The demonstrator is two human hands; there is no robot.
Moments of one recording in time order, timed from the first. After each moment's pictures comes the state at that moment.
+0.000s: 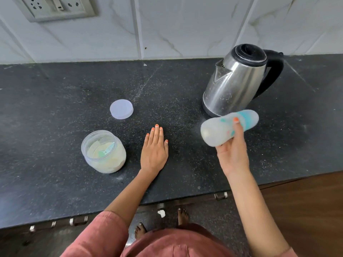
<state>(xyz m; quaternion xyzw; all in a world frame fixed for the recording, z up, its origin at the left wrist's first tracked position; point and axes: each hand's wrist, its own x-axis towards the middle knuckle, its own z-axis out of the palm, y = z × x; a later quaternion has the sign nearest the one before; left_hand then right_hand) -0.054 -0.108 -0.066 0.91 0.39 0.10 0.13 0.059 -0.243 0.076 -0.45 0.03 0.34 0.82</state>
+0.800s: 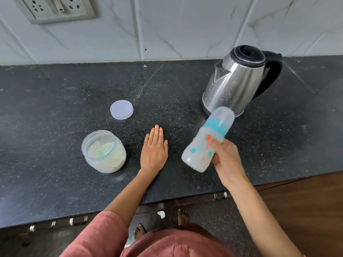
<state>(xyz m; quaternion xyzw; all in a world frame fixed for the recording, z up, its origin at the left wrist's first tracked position) -0.055 -0.109 -0.062 0.91 0.39 0.09 0.13 0.040 -0.253 0.073 -0.56 -0.08 0.40 0.72</state>
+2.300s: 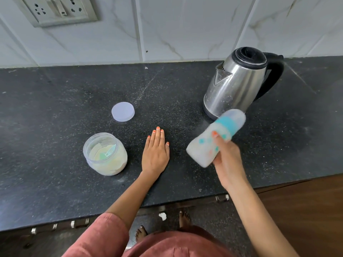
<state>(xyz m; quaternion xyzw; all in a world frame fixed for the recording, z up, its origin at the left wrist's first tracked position) -0.053 -0.108 -0.065 0.91 0.39 0.10 0.12 0.040 -0.249 0.073 -0.54 -0.04 0.36 0.76</state>
